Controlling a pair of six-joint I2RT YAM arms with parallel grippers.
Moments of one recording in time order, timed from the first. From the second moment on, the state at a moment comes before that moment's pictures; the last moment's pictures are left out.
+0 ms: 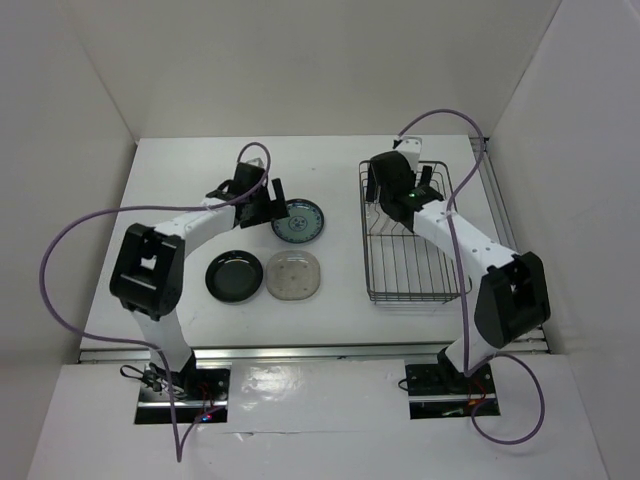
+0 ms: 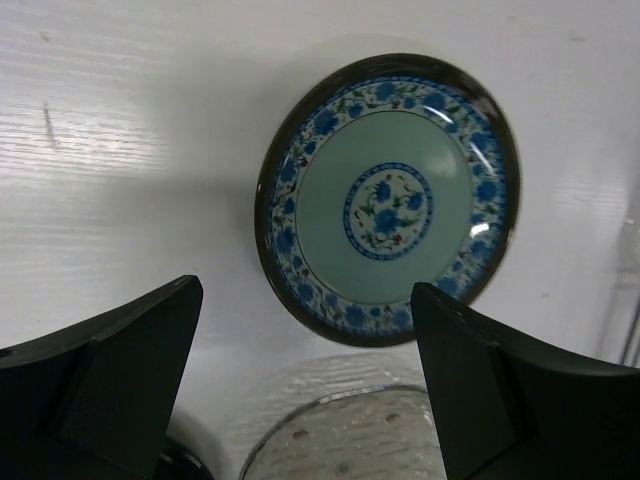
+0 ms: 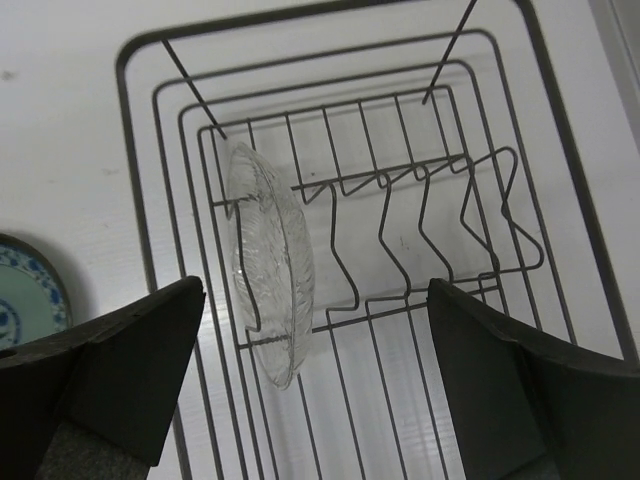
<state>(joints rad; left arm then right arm) -0.33 1.76 1.23 -0.28 -0.02 -0.56 0.45 1.58 1.25 -0.37 0.61 0.38</state>
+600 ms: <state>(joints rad) -0.30 1.97 1.28 -0.19 0.05 -0.56 0.47 1.30 1.26 -0.39 0.54 0.38</state>
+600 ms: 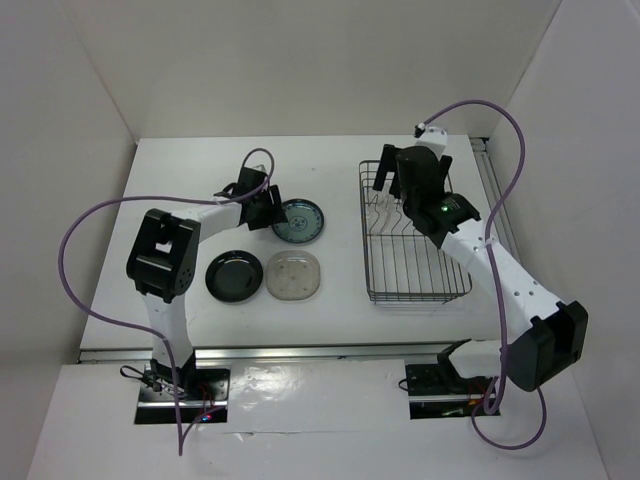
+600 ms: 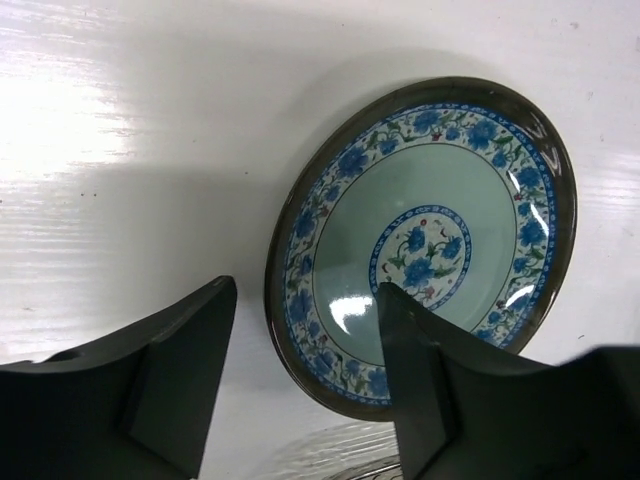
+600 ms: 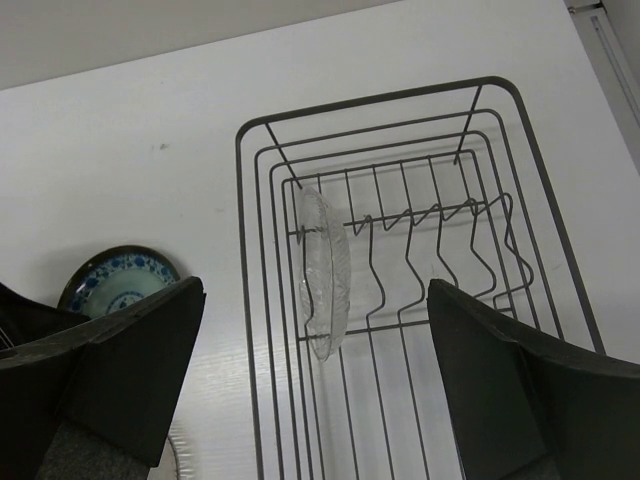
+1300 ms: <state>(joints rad) -0.29 2.04 1.38 -0.14 0.14 -0.61 0.47 1.25 1.23 -0.35 0.47 0.37</state>
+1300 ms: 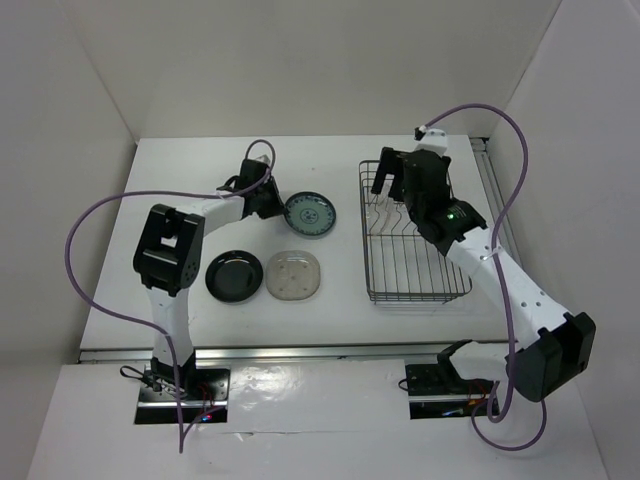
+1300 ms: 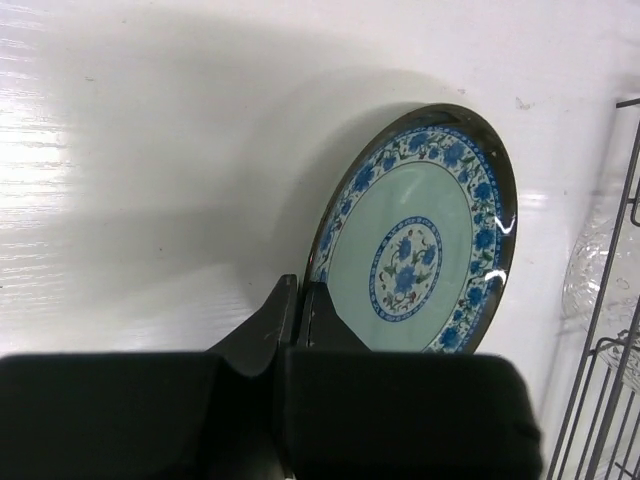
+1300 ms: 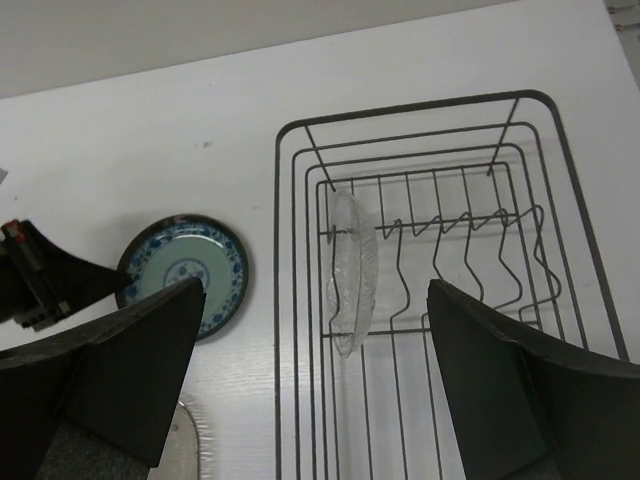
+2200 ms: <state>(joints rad) -0.19 1.39 0.86 0.43 0.62 -0.62 0.38 1.34 1.09 0.00 -0.42 0.25</state>
